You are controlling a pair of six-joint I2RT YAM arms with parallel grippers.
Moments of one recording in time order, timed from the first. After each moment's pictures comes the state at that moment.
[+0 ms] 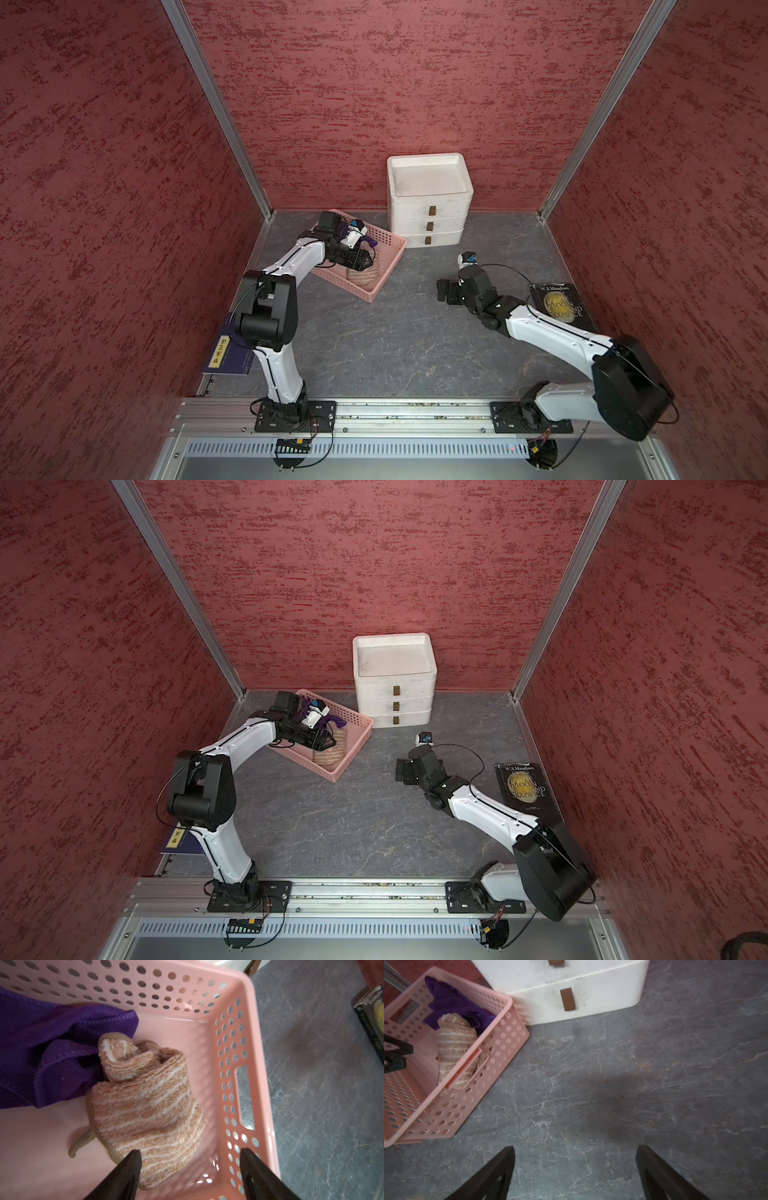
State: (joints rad) left arm -0.17 1.89 1.41 -0.62 0.45 0.21; right arm 0.62 1.38 0.74 -0.08 0.23 0.50
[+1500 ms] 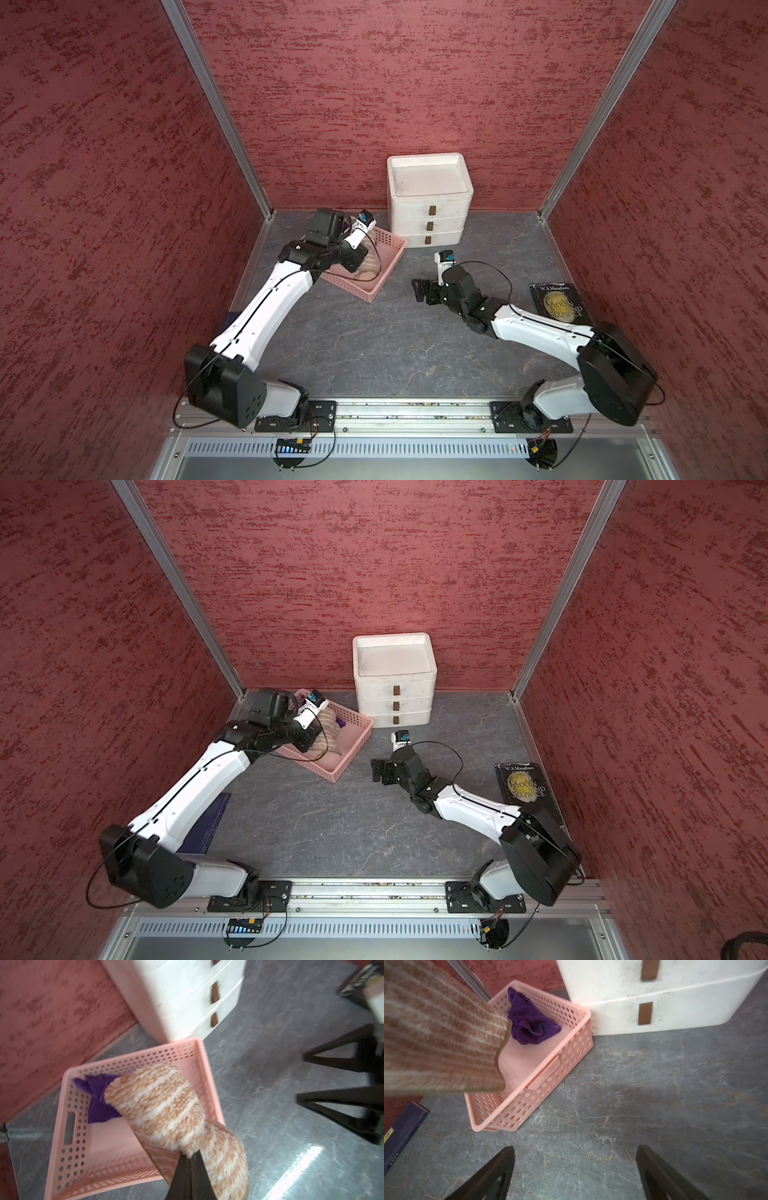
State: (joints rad) left arm -0.39 1.33 1.33 -0.70 0.18 0.32; right arm 0.72 1.40 0.77 0.11 0.17 0.51
